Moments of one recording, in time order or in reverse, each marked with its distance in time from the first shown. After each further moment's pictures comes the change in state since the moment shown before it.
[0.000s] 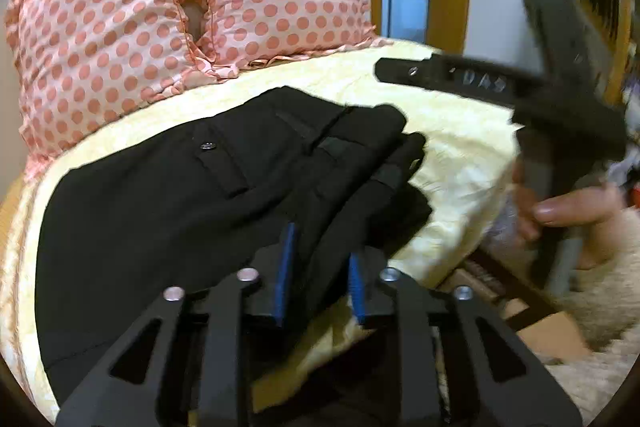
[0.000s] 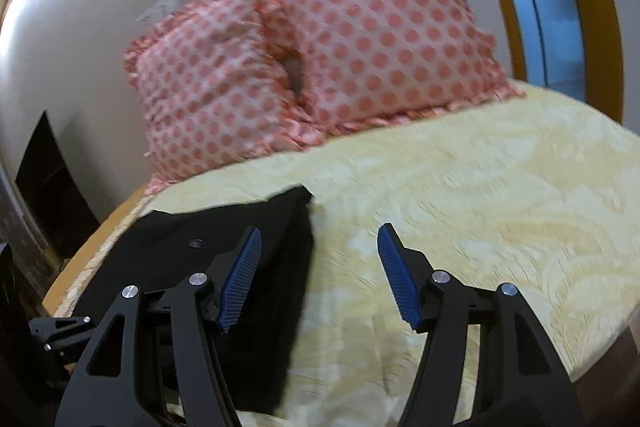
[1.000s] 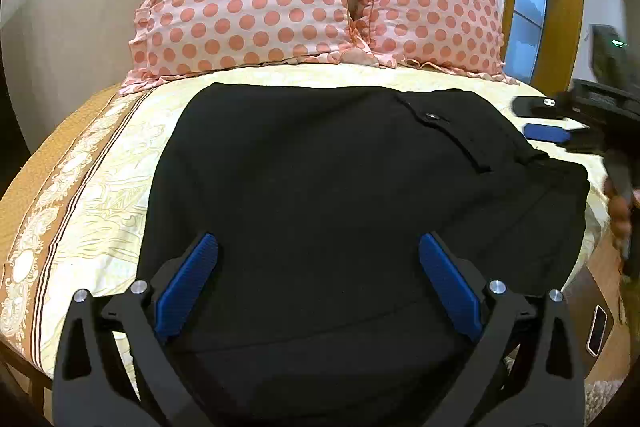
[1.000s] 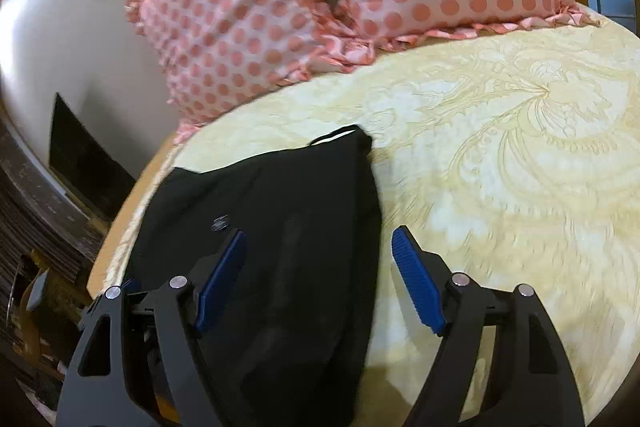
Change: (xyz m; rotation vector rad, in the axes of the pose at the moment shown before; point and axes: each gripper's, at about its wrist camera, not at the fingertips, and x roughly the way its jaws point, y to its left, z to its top) left arm -0.012 0.108 -0.058 -0.285 -0.039 0.291; right arm 0.081 0.011 0.015 0.095 0.379 0.155
